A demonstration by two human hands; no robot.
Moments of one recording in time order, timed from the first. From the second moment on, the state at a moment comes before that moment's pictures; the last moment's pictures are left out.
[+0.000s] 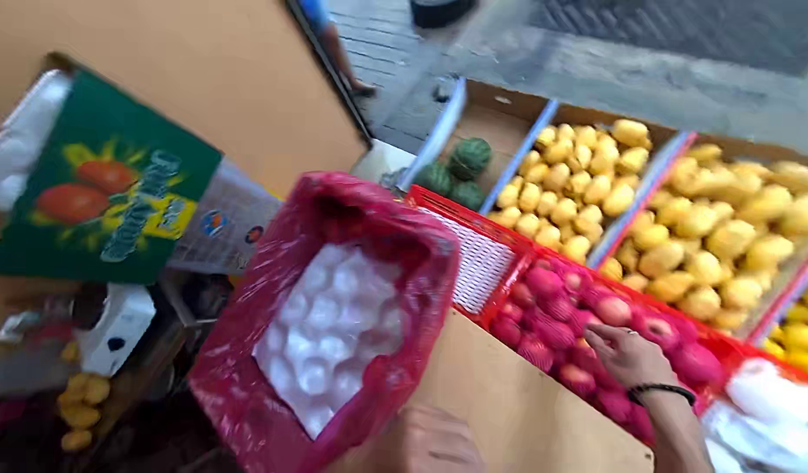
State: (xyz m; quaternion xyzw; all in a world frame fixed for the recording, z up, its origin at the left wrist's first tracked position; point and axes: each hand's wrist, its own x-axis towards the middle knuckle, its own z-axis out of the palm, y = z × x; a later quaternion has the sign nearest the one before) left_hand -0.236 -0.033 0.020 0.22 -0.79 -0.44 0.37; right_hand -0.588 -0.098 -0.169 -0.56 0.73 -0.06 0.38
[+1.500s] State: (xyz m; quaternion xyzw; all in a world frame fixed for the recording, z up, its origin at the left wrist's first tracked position) left_hand -0.359 -0.140 -0.003 0.38 -0.70 -0.54 0.26; right_hand -0.749 0.011 -0.243 0.02 0.87 -0.36 0.34
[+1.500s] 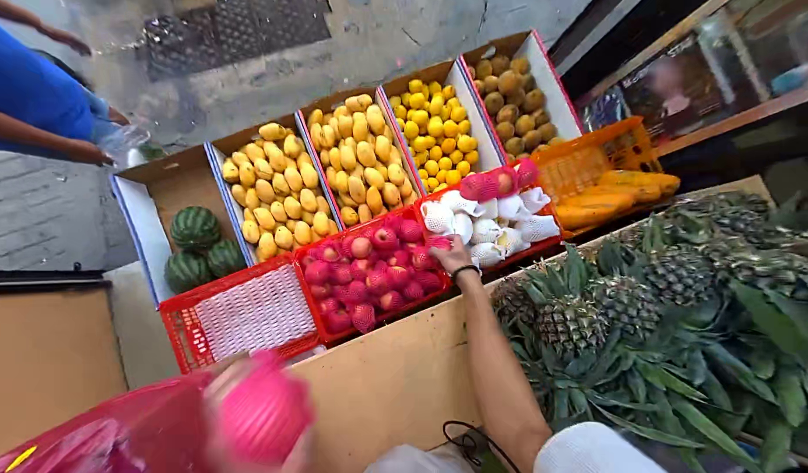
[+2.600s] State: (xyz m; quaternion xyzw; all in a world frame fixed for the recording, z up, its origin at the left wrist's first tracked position) left_hand -0.125 -0.114 -0.030 0.64 -0.69 -0.32 0.08; right_hand -0.466 -0.165 -0.013 -0.63 0.43 -0.52 0.39
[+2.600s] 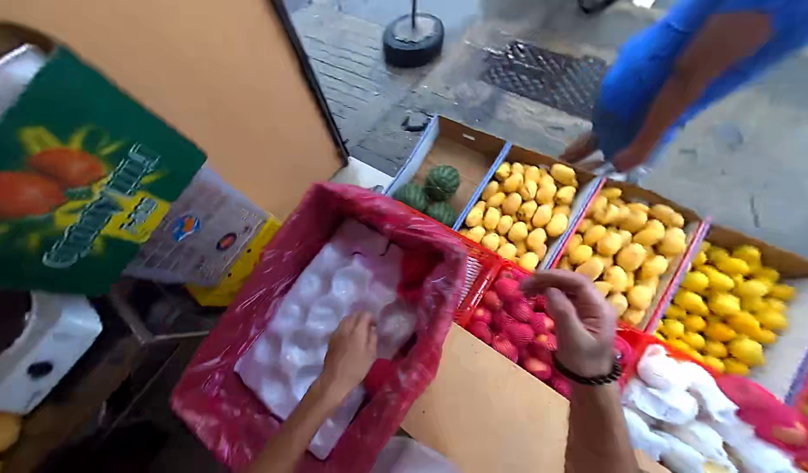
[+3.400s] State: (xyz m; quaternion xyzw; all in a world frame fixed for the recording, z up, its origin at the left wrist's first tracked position) left_hand -0.118 -0.070 -0.081 0.42 -0.79 -0.41 -0.17; right_hand -0.226 -0.205 -0.027 -0.72 0.50 0.43 0.23
